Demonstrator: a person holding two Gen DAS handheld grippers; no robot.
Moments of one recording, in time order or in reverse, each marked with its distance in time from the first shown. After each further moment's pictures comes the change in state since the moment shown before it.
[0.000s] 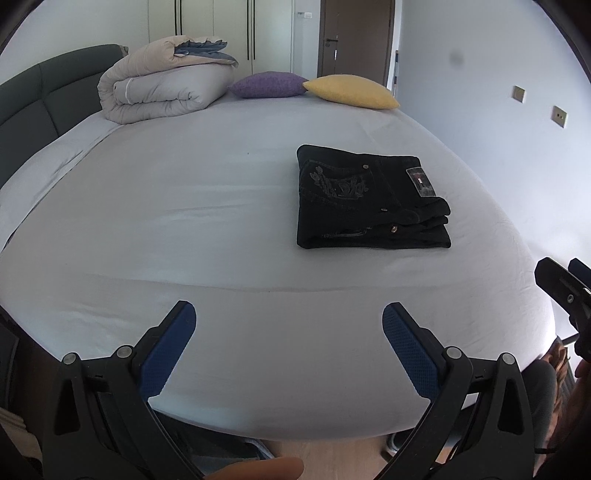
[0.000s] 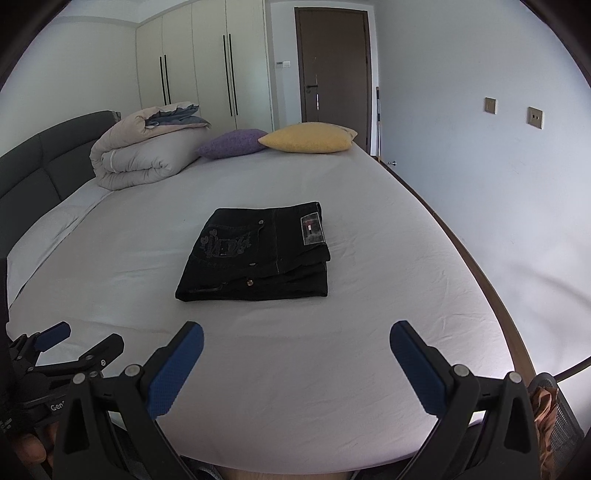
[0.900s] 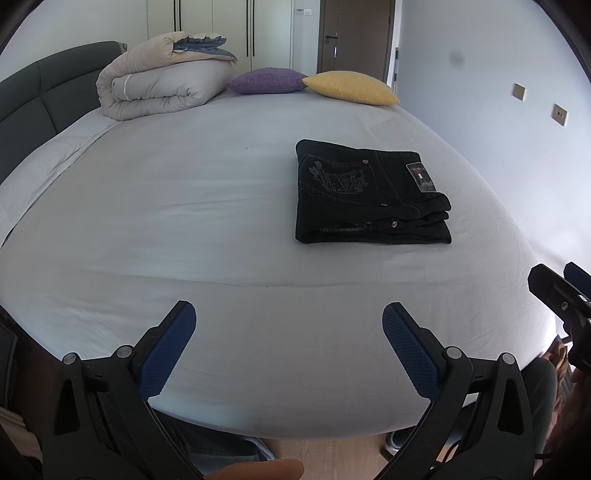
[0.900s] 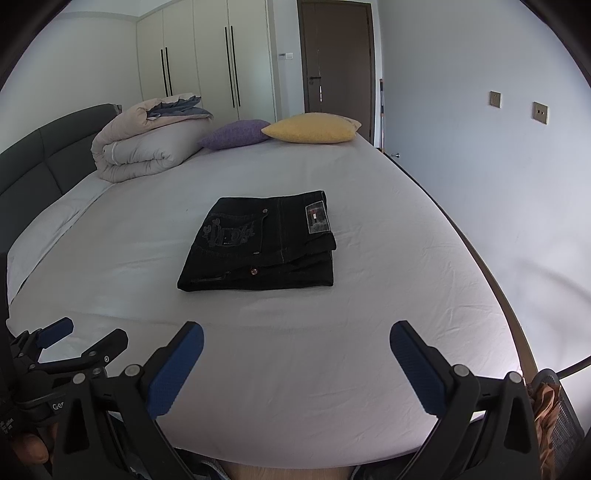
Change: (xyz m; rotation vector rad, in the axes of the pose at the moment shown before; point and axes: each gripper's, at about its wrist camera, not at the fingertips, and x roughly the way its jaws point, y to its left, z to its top) left arm 0.003 0.000 -0.003 0.002 0.010 -0.004; right arm 0.000 0.004 -0.004 -0.001 0.035 0.009
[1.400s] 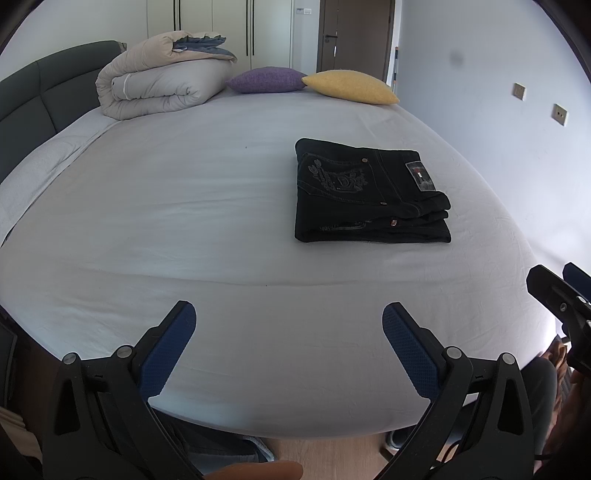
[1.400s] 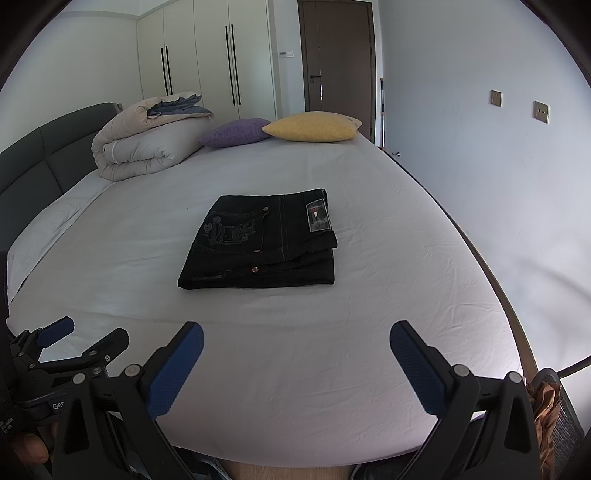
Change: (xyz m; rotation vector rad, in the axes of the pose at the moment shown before) left arm 0.000 -0.001 -0.001 -0.001 0.001 0.001; right arm 0.000 0.001 0.000 0.001 0.001 0.001
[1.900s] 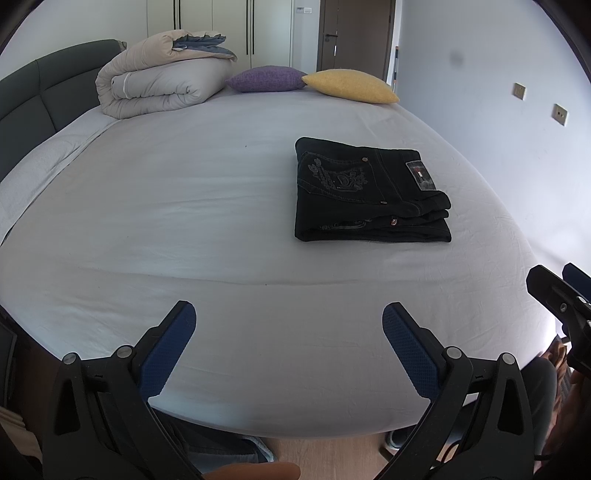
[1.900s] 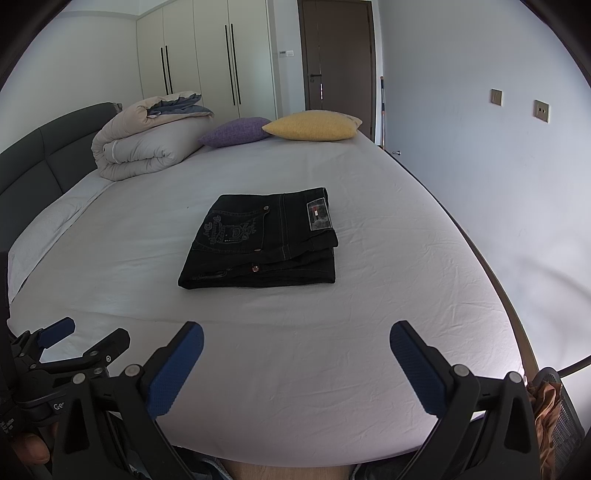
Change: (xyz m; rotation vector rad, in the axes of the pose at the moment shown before) left arm 0.000 0.001 -0.001 0.000 0.001 -0.002; right arm 0.000 0.000 0.000 0.000 0.001 0.001
